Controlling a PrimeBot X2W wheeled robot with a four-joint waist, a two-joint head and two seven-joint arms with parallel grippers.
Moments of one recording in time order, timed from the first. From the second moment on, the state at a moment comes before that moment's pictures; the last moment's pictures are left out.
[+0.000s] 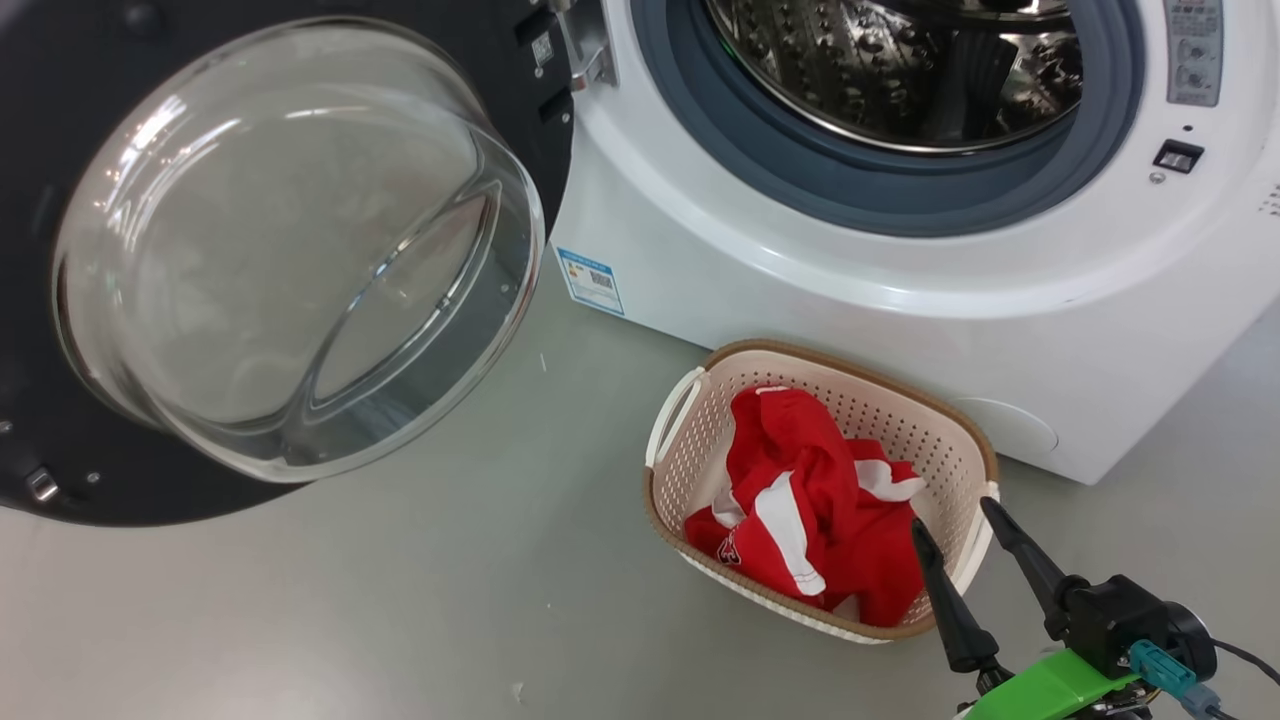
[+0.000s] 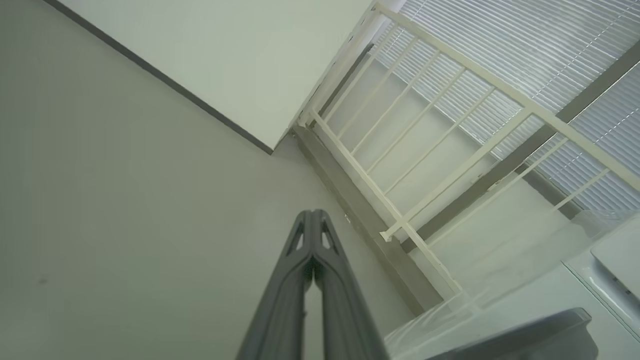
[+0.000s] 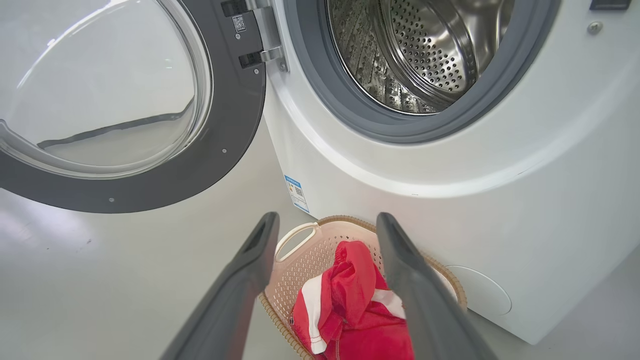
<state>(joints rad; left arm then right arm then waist) -0.93 0.65 0.30 1.00 -1.06 -0.12 0.17 -0.01 -0.09 0.10 0.25 0.24 0.12 -0.26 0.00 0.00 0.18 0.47</state>
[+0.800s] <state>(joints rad) -0.96 0.64 0.25 1.02 -1.24 -0.12 0.75 -0.01 -0.13 0.10 0.23 0.22 0.12 -0.26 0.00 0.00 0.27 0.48</state>
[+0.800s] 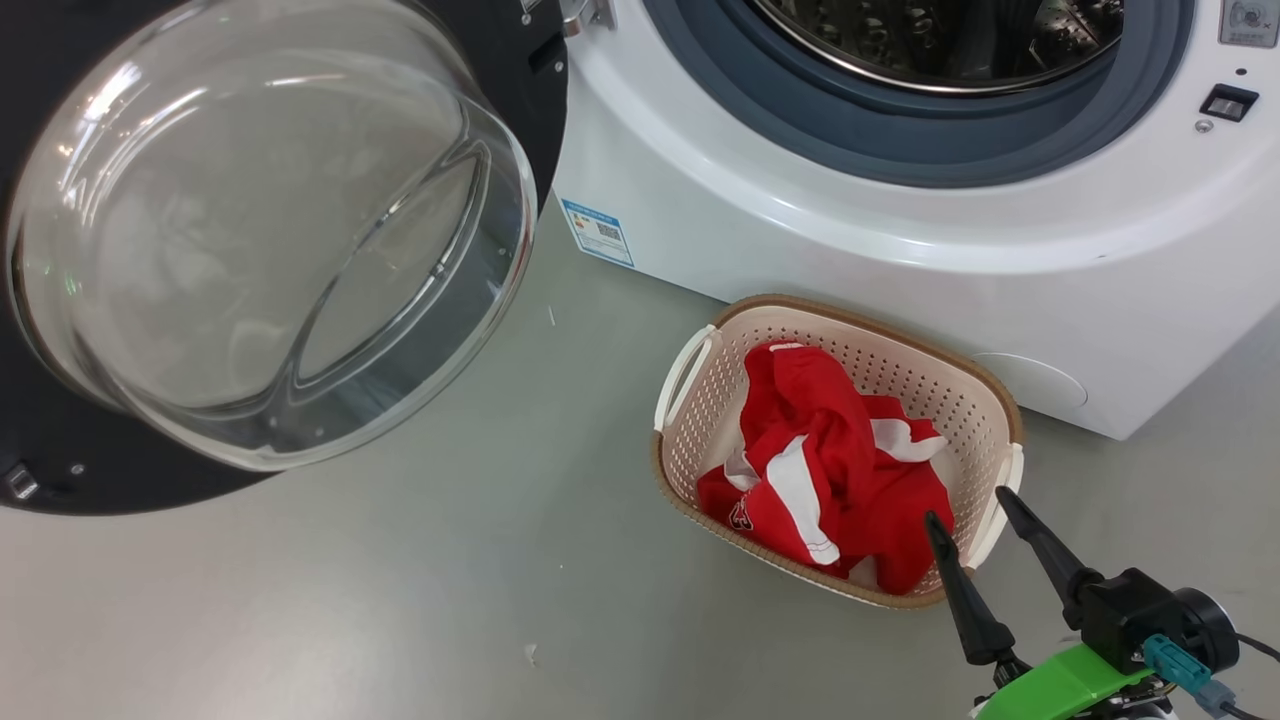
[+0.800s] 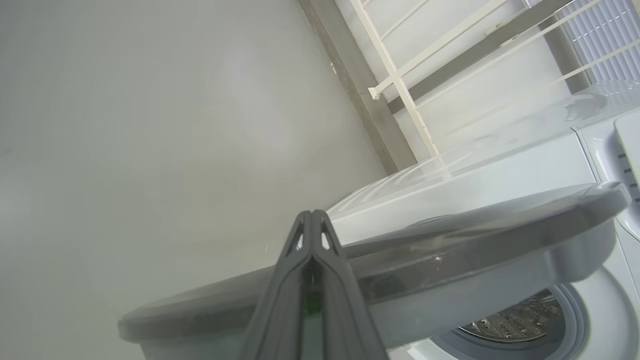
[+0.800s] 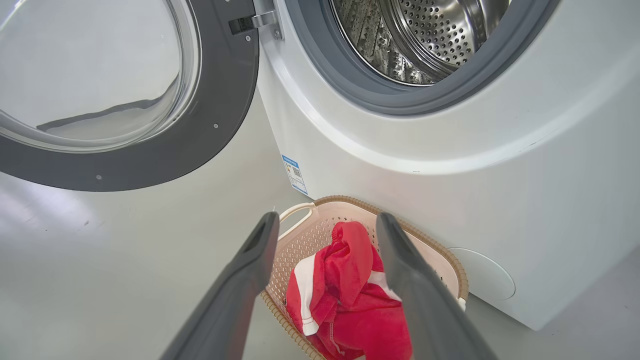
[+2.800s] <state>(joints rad) -0.57 0.59 0.02 0.15 -1.53 -0.12 1.20 0.02 -0.07 0.03 0.21 0.22 0.12 -0.26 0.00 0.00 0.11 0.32</state>
